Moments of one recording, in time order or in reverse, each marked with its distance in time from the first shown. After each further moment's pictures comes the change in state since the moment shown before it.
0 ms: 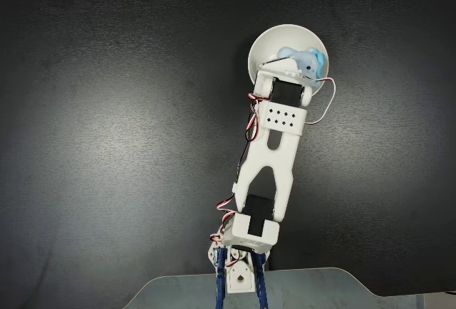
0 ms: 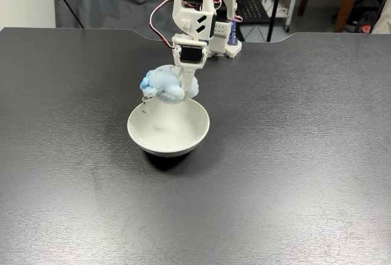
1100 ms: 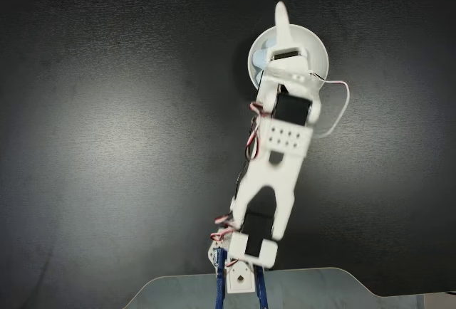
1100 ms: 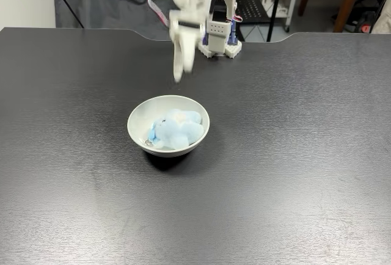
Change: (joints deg) arm 1.1 14.8 -3.4 -0.2 4.4
